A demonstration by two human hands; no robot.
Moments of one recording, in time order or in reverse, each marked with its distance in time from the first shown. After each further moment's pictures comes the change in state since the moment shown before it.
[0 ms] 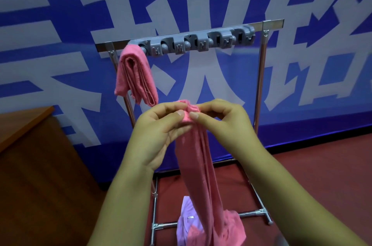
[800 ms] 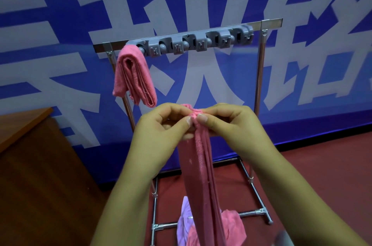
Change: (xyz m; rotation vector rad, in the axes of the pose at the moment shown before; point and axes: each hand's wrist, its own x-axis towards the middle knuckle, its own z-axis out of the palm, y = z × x) left_hand -0.016 0.005 0.009 0.325 -0.025 0.178; right_hand -0.010 -0.012 -0.016 0.175 -0.100 0.077
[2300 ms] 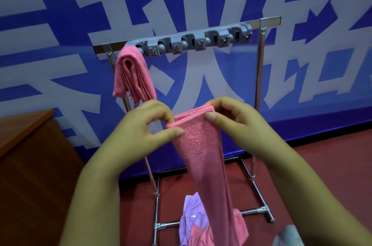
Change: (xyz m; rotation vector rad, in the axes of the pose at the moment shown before) left_hand 0.019 -0.001 -0.046 0.712 -0.243 0.341; right_hand 0.003 0.006 -0.021 -0.189 -0.135 -0.083
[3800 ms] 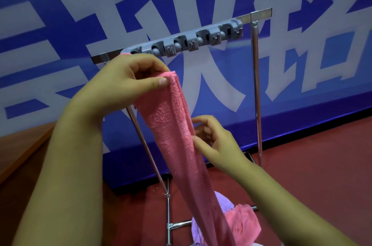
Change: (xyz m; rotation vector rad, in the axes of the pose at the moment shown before) left_hand 0.059 0.047 -0.051 0.033 -0.118 -0.035; right_hand -0.013 0.061 0.045 0.010 0.109 -0.139
